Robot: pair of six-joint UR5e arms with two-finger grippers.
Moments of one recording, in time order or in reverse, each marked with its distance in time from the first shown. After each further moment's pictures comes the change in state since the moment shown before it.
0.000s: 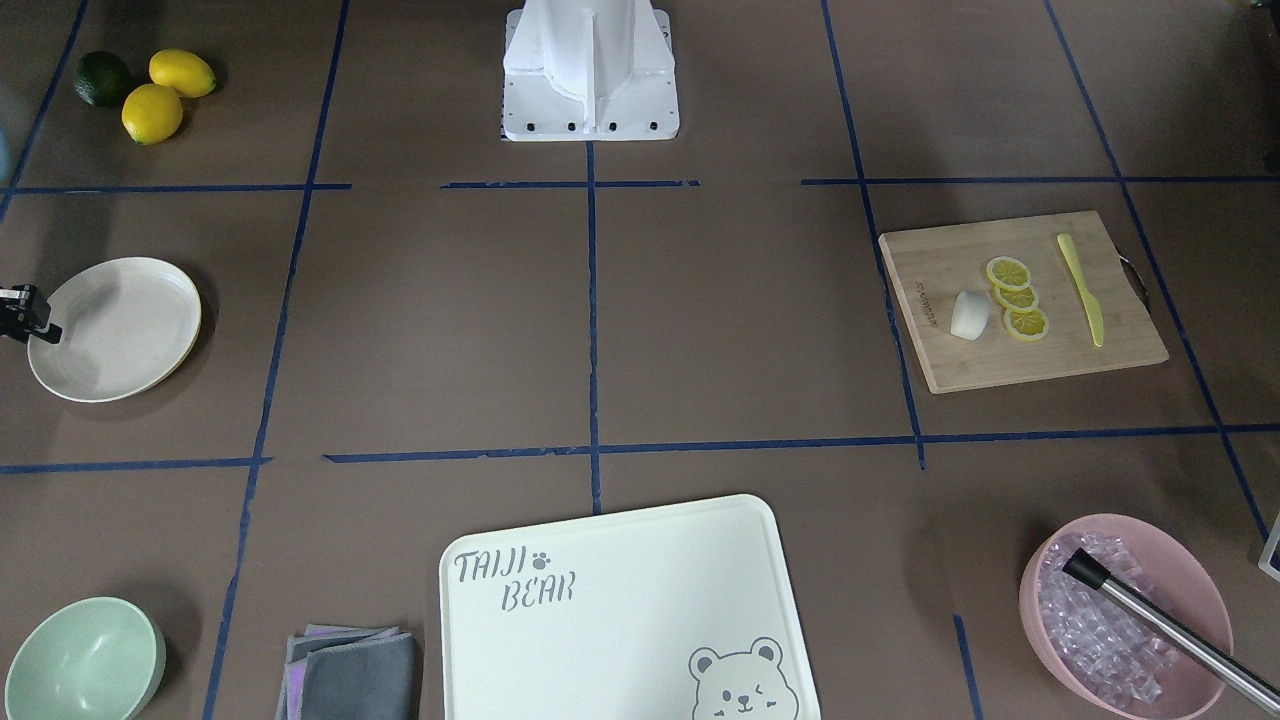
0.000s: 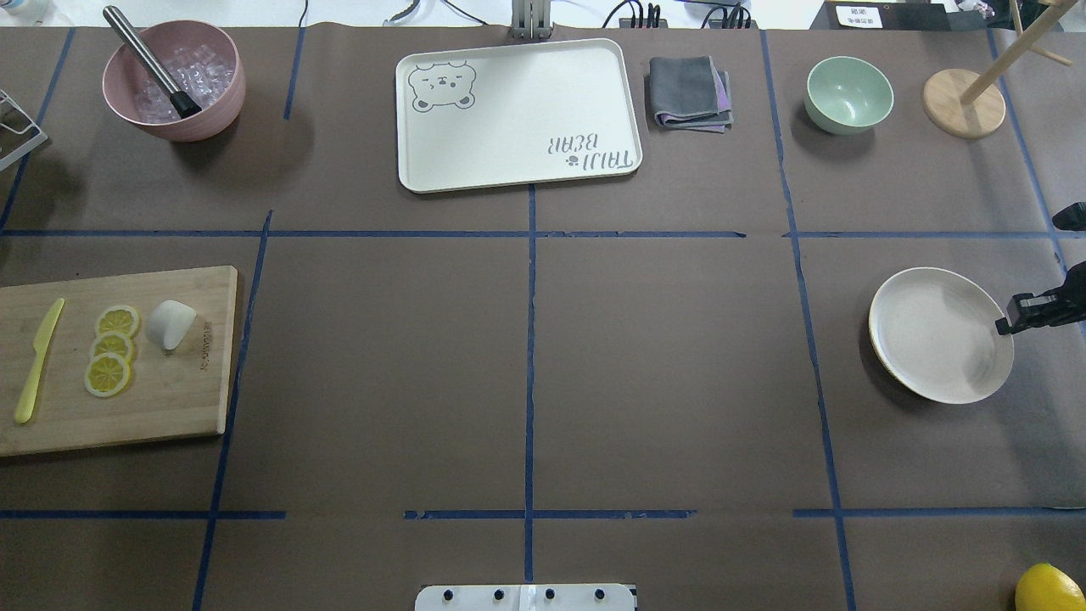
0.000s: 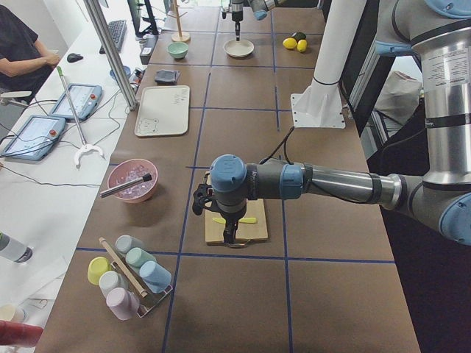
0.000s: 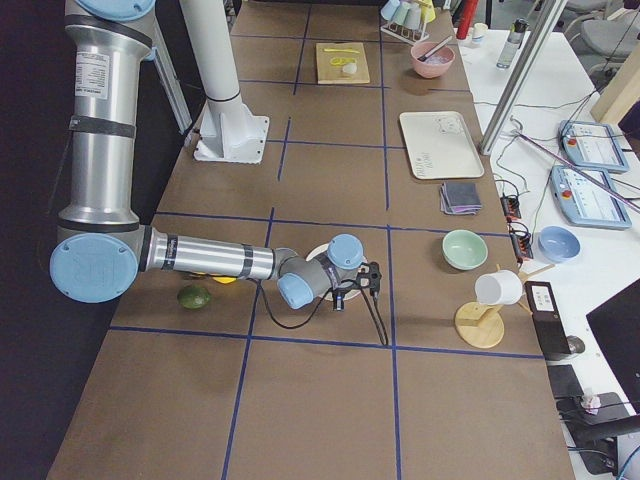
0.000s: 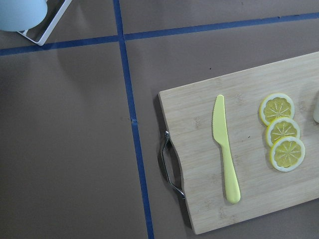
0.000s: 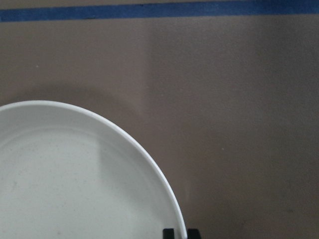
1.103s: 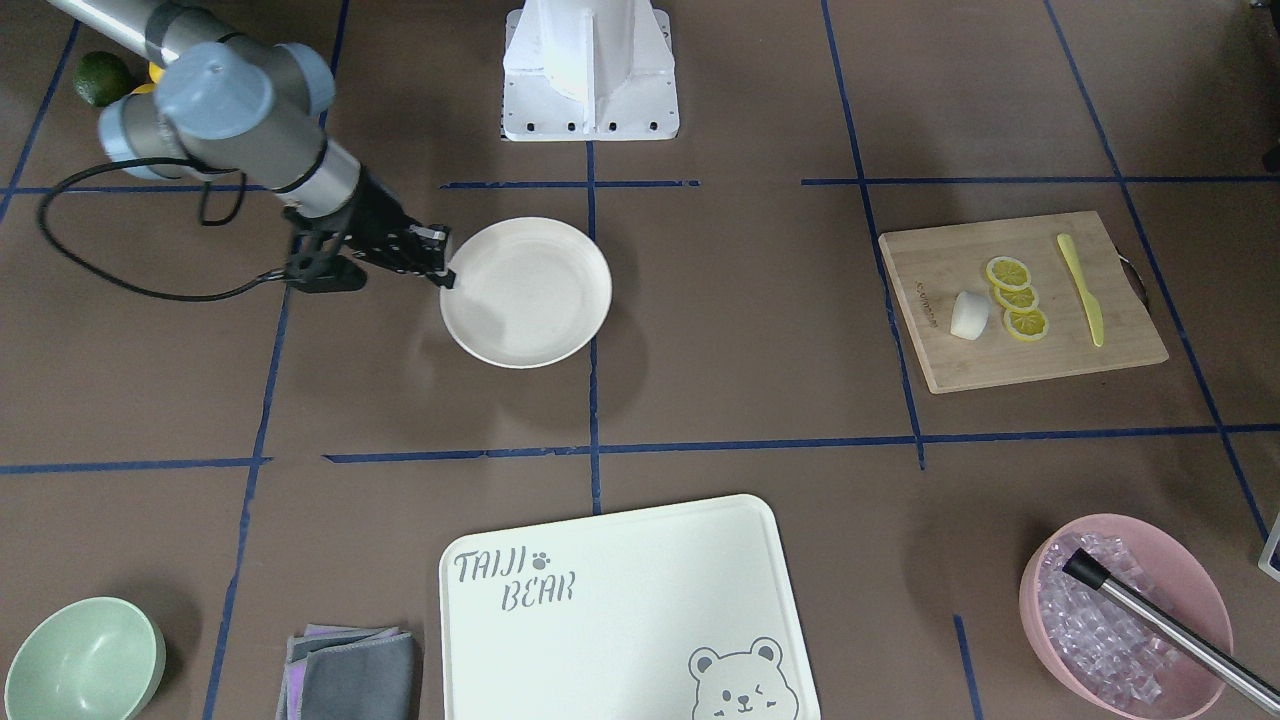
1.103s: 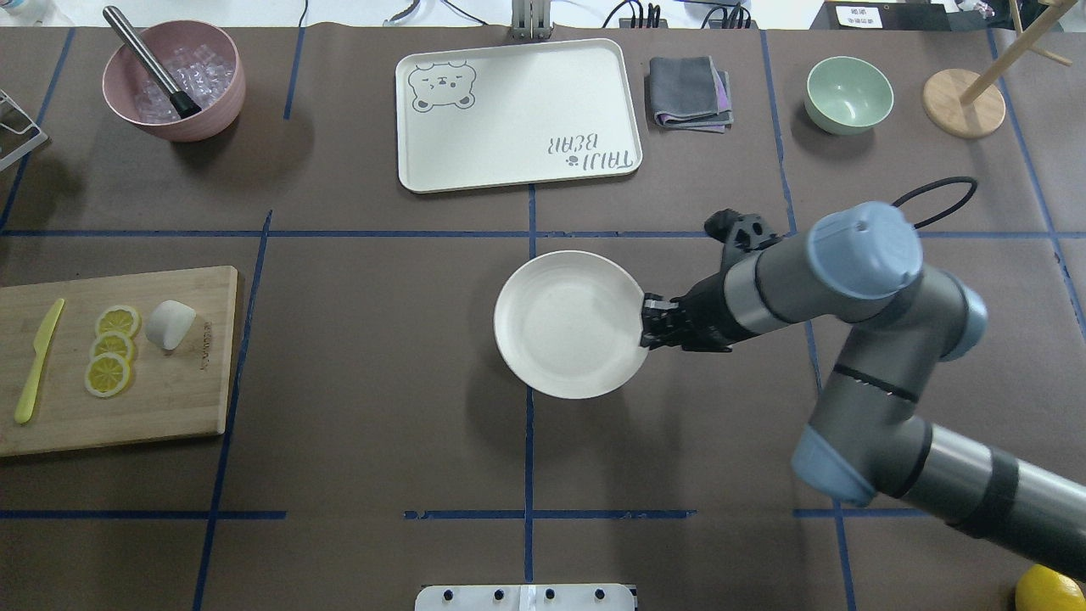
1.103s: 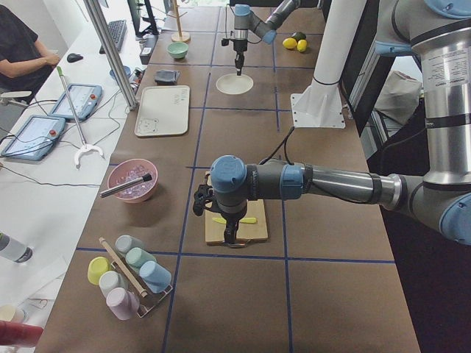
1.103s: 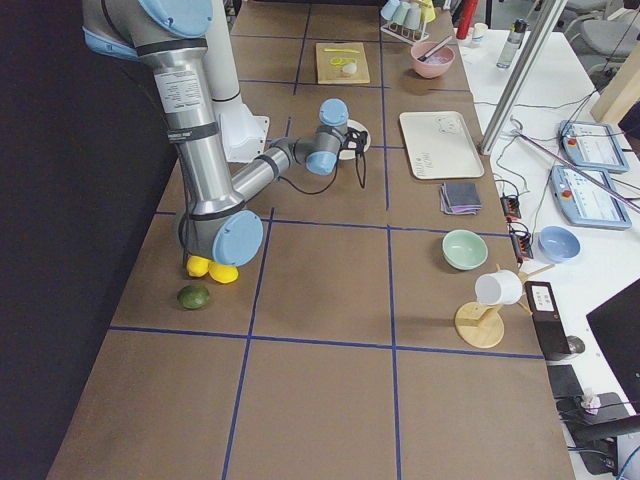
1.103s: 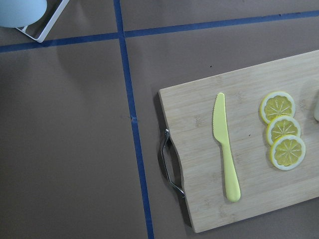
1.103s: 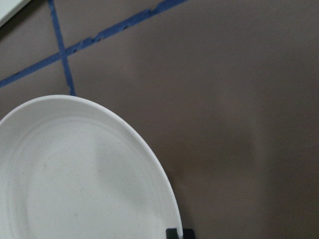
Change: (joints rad) left arm 0.002 0.001 -0.001 0.002 0.000 0.001; right arm -0.565 0.465 0.256 -0.103 -0.357 0.960
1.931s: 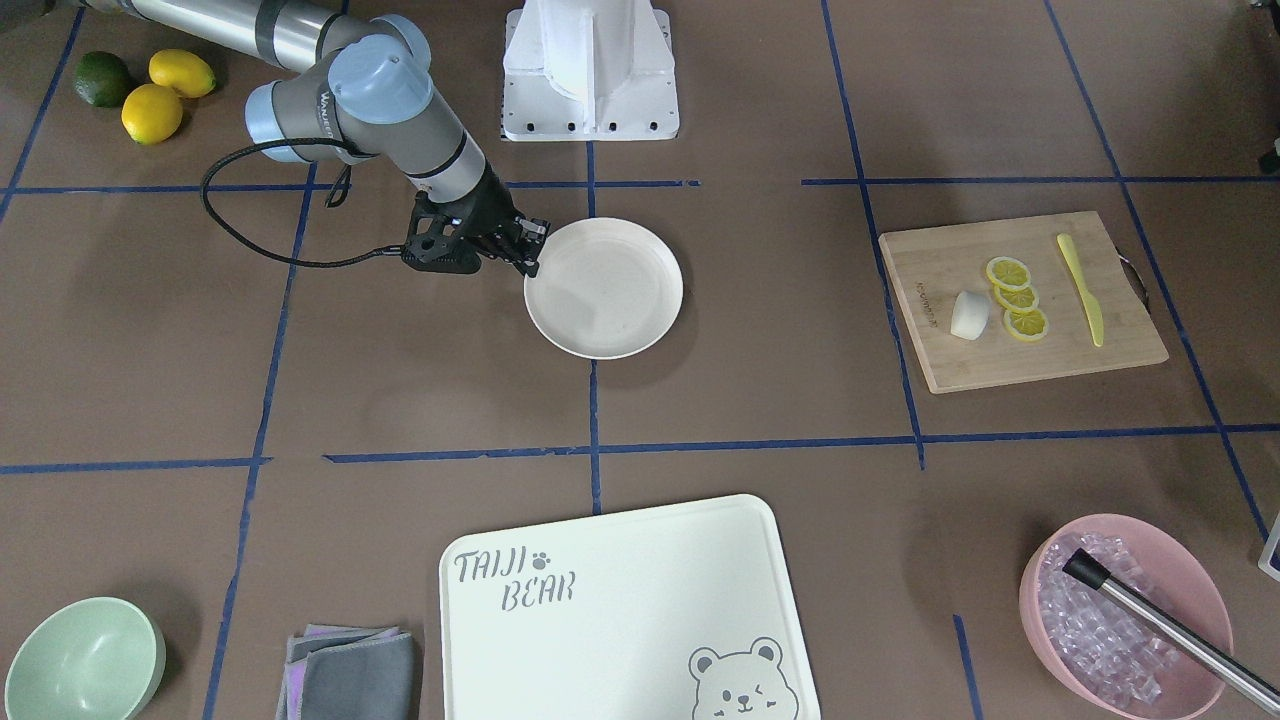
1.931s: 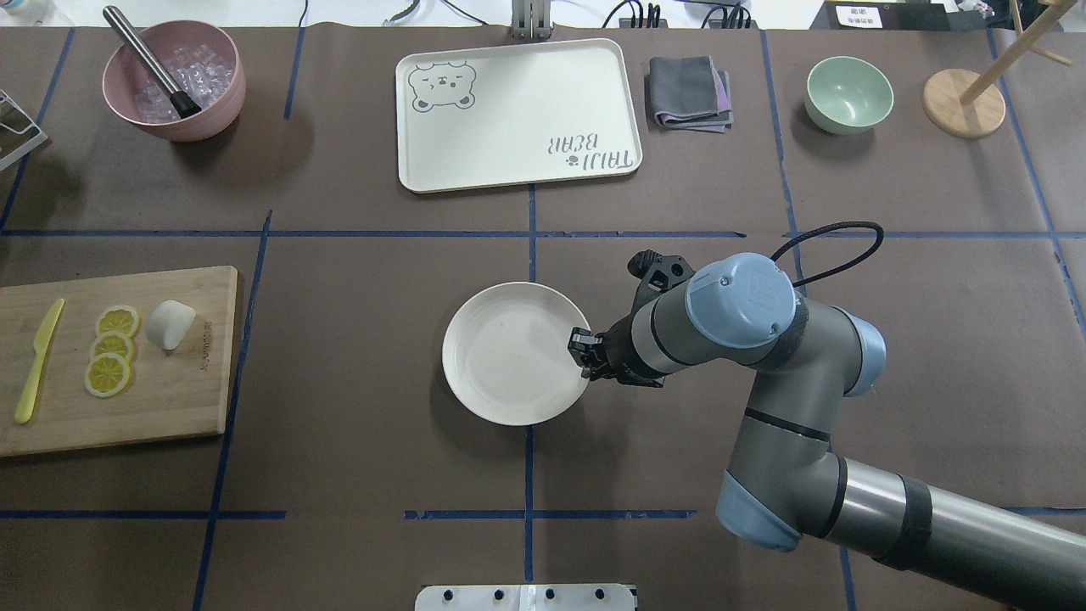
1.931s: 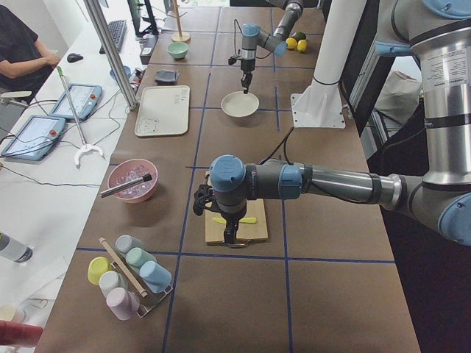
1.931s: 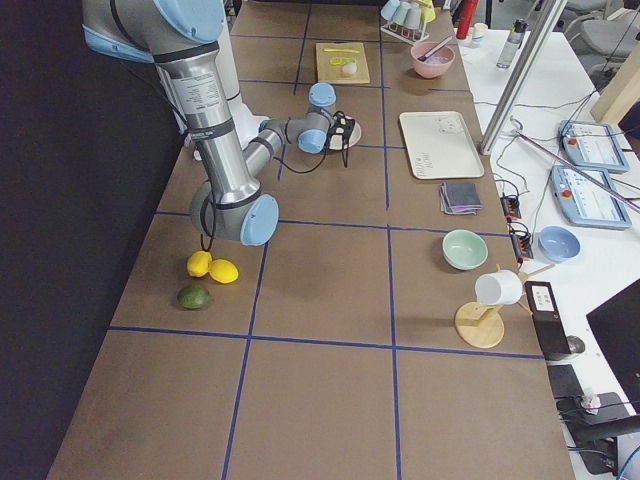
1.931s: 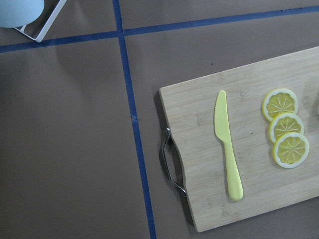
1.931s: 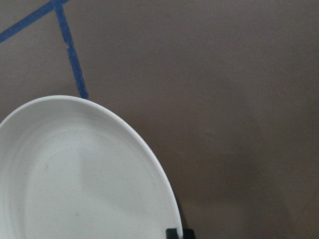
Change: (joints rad) left arm 0.015 0.001 0.001 -0.005 0.013 0.001; right arm -0.091 0.095 -0.053 -0.107 -0.097 0.063
